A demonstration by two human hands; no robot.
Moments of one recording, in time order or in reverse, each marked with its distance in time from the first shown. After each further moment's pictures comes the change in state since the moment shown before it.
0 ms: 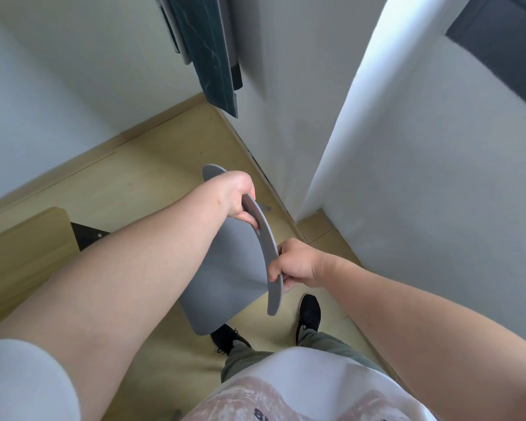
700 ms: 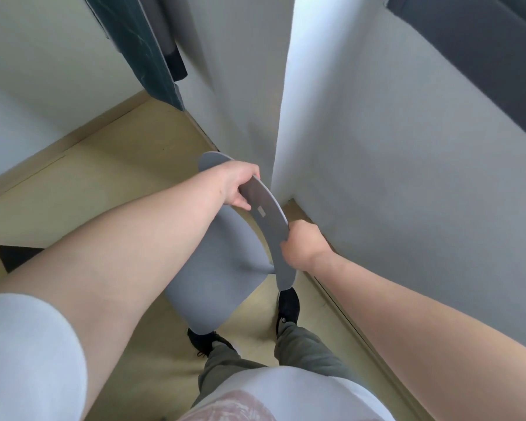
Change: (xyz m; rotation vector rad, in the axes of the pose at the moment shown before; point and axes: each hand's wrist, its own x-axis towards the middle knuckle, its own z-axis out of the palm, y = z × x) left_hand 0.052 0.045 0.095 0.135 -0.118 0.132; right_hand -0.011 0.023 -0.088 -0.452 0.502 0.008
